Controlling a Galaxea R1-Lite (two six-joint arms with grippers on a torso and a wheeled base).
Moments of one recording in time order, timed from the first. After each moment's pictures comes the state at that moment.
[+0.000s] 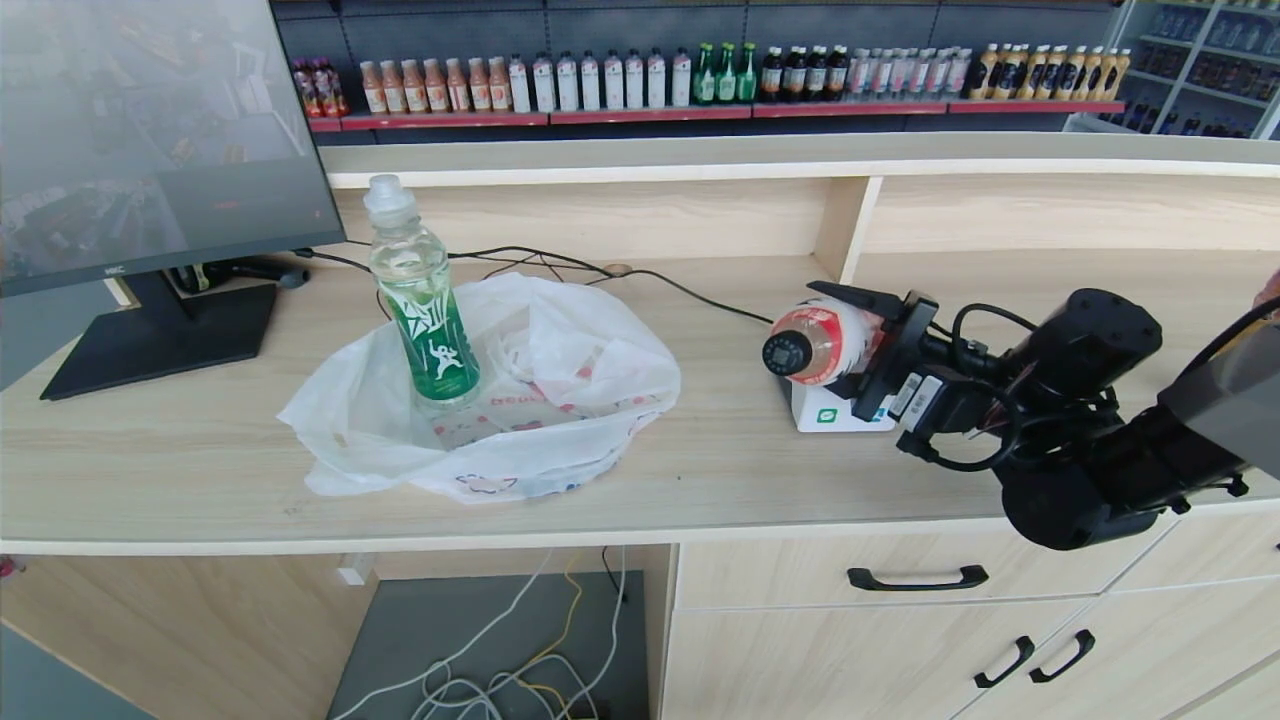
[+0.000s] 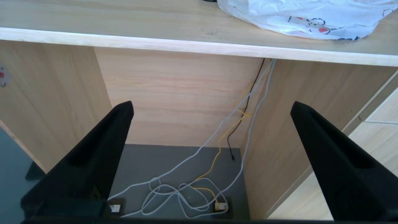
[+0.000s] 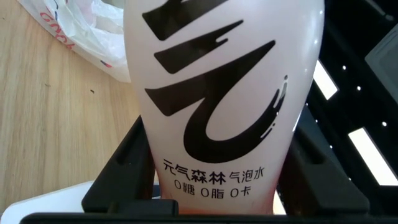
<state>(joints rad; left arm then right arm) 0.00 0.00 0.00 0.00 0.00 0.00 0.20 2.11 -0.97 -1.57 0.89 -1.08</state>
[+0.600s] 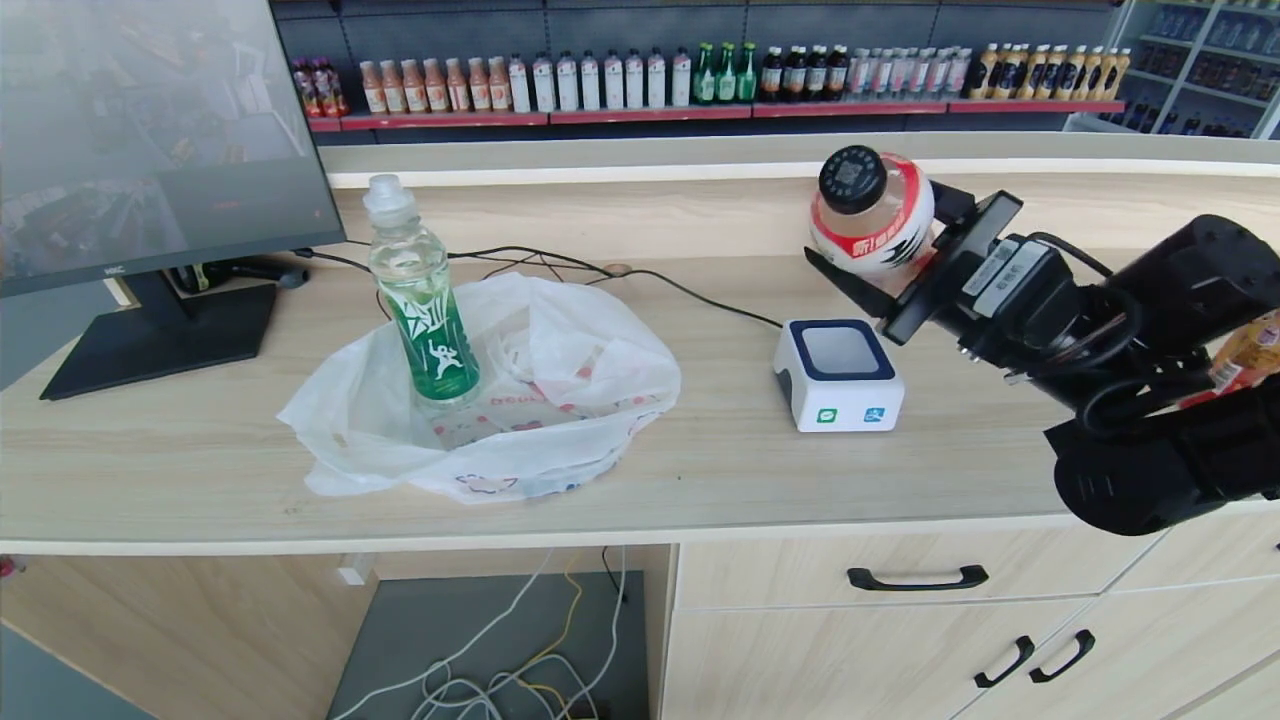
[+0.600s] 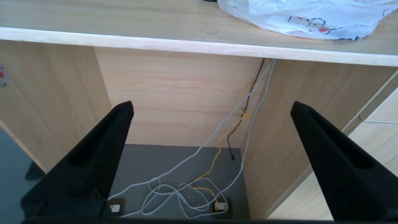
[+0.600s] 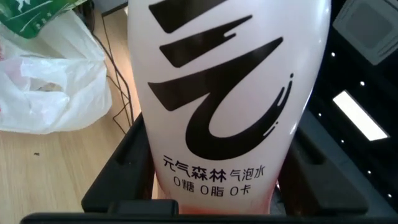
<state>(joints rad) 0.00 0.00 0.00 0.00 0.00 -0.01 0.27 1.91 -0.96 -1.57 0.68 -0.81</state>
